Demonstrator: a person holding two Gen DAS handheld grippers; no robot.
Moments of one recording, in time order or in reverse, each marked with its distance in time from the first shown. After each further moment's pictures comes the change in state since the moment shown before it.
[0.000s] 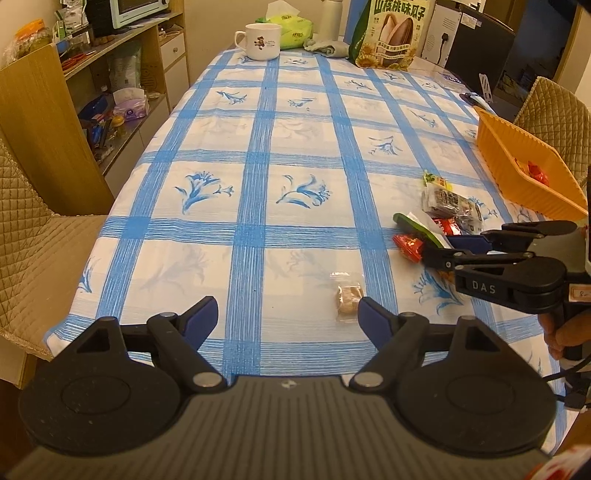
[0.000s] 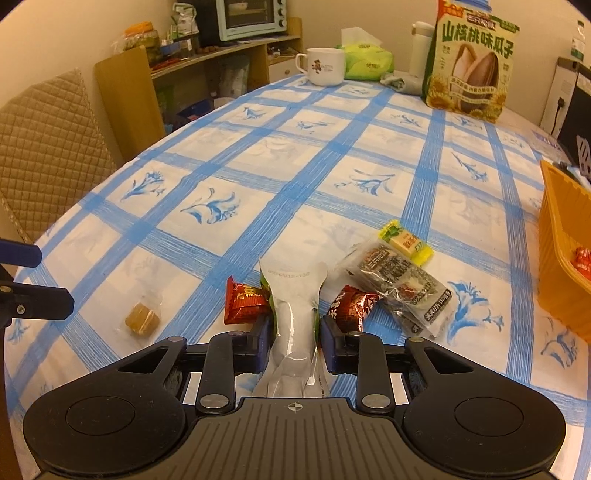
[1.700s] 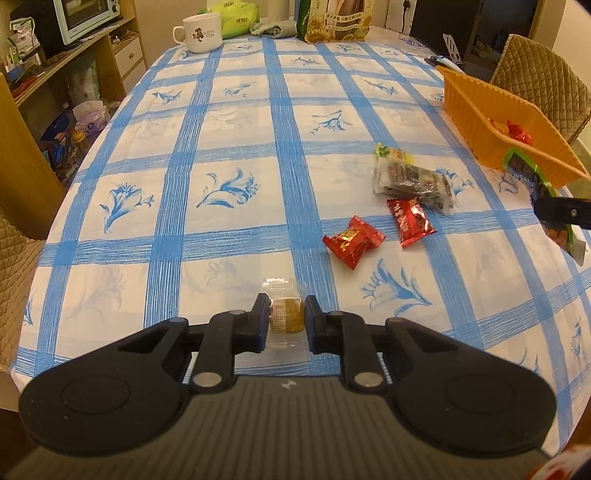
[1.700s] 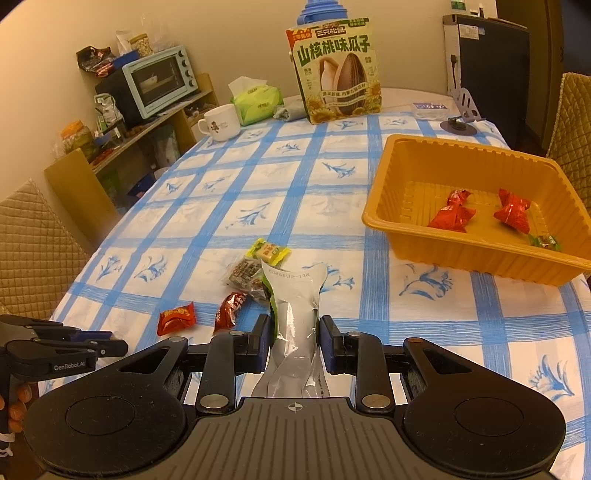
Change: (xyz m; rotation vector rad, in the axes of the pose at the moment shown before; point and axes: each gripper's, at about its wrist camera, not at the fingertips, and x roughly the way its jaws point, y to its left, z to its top) left arm 0.035 -0.060 0.009 0.123 0.035 -0.026; right arm -0.122 -0.098 -0.033 0.325 -0.119 -0.043
